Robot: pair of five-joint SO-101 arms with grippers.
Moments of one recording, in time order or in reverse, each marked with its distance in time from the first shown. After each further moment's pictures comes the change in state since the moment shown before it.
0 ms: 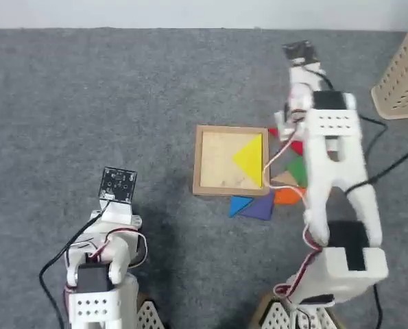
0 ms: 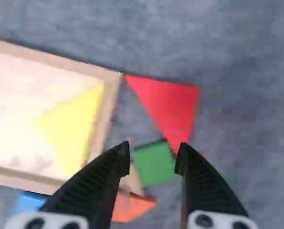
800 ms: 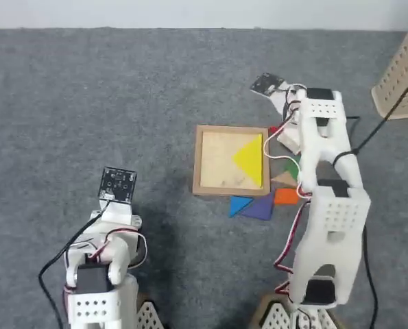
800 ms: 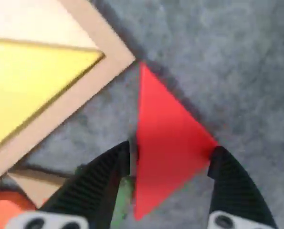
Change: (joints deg) left arm 0.1 0.0 0.0 0.0 0.0; right arm 1.8 32.7 -21.5 1.7 36.4
